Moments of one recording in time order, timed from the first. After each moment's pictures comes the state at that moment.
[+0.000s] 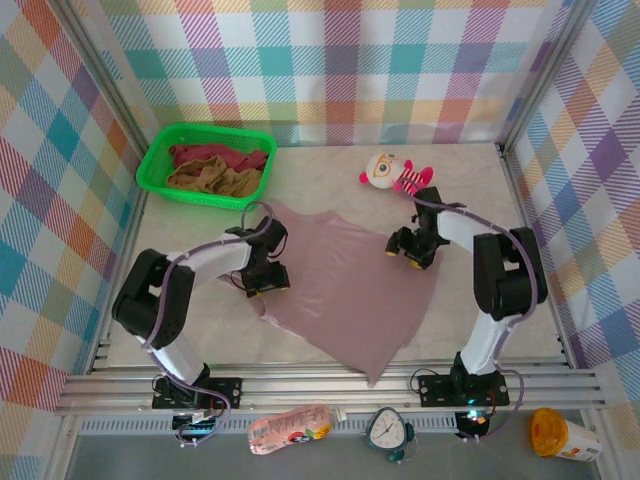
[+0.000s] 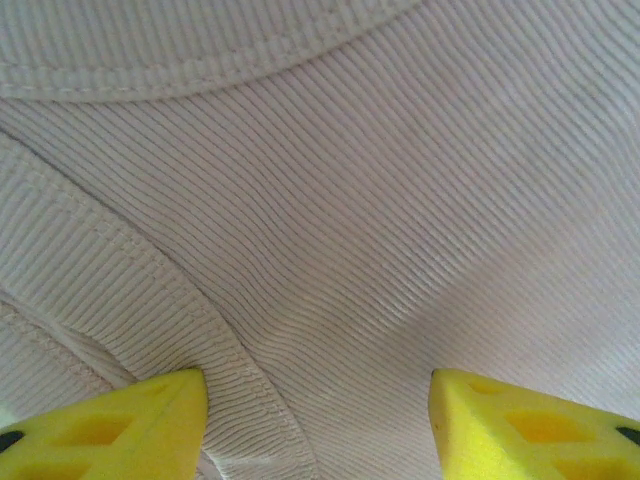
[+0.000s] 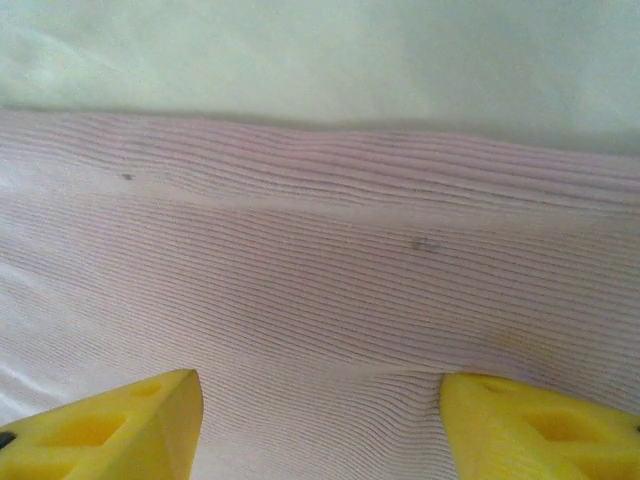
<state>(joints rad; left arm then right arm) -0.51 1.66 0.97 -0.76 0.06 -0.76 0.19 1.85 1.17 -0.67 -0.29 0.53</state>
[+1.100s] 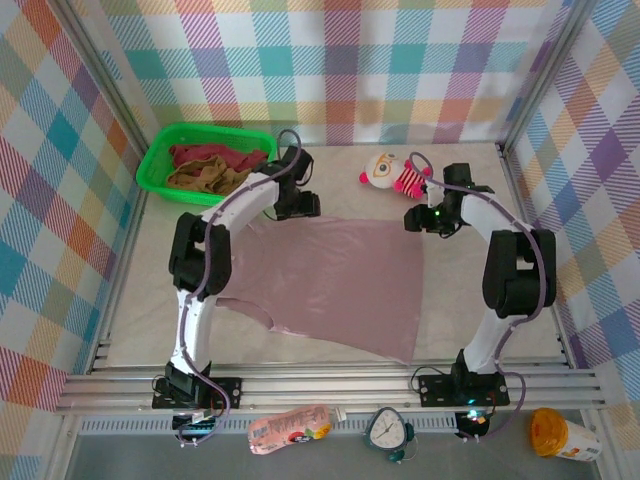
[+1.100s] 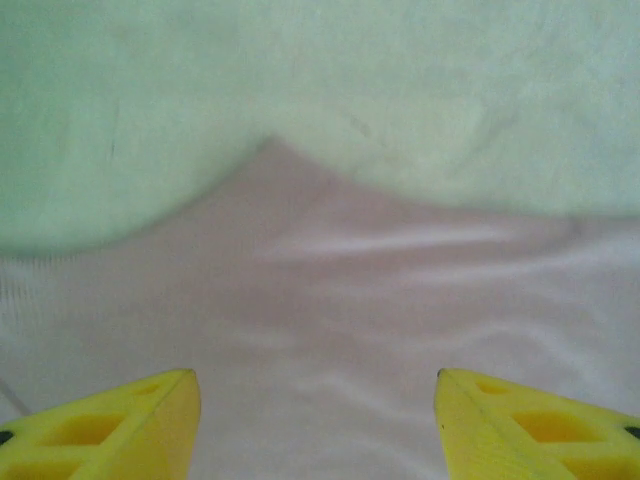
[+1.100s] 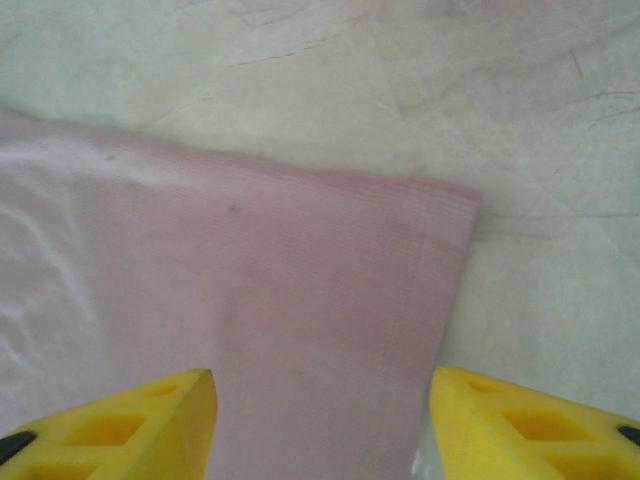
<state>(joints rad) -0.45 2.19 1.92 -0.90 0.05 -0.44 0.03 1.84 1.29 -0.65 -0.35 -0.01</state>
